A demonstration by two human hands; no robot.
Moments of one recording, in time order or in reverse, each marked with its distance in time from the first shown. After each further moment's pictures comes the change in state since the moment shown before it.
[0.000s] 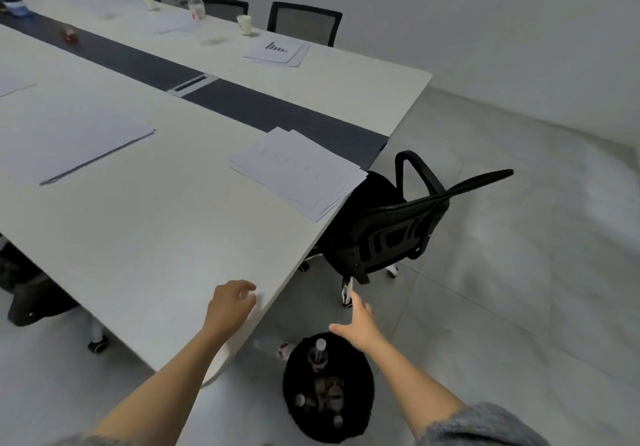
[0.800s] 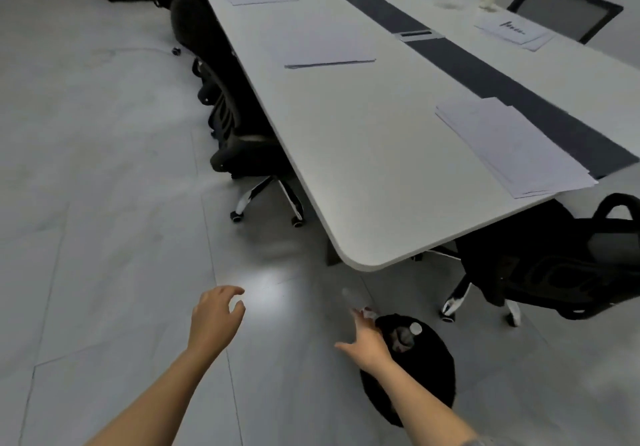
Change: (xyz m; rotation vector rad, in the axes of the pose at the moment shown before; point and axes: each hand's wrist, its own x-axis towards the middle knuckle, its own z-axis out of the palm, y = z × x) left_hand -0.212 -0.257 0.019 -0.064 0.425 -0.471; right_hand -0.035 0.022 0.238 -0.633 -0.394 -0.275
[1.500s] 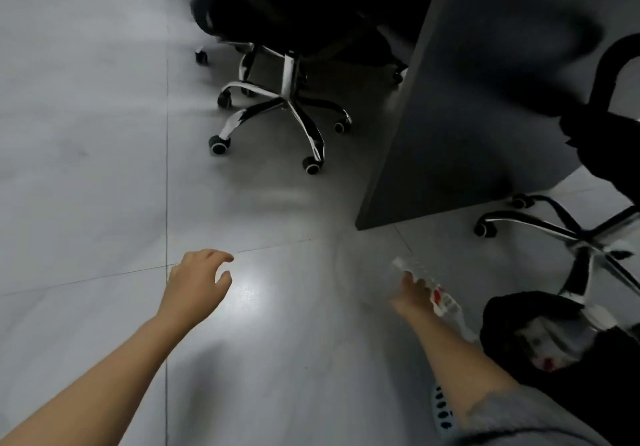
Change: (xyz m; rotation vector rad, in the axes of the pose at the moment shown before) left_hand 0.204 -0.285 0.342 0.043 0.095 0.171; right_hand 0.419 0.169 0.222 -0.252 0.356 0.254
